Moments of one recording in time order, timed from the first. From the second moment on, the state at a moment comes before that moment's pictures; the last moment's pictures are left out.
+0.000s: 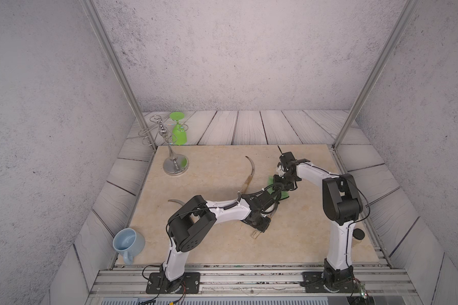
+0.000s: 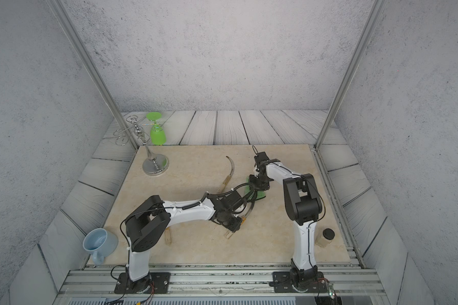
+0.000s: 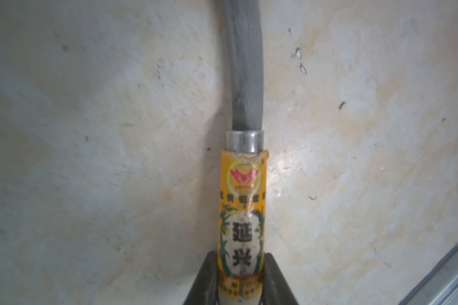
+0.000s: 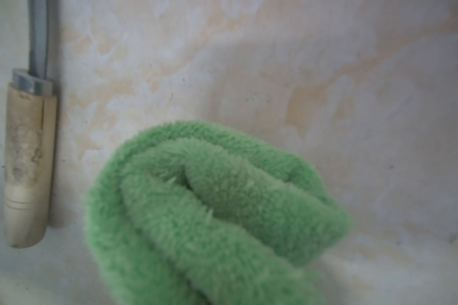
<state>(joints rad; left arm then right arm) -1.00 1.97 1.29 -0.55 0.16 -0.34 0.30 2.05 1.47 -0.74 -0.22 0.30</state>
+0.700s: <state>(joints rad) -0.99 1.97 1.29 -0.55 0.18 -0.34 0.42 1.73 1.04 -0.61 -0.20 0.36</state>
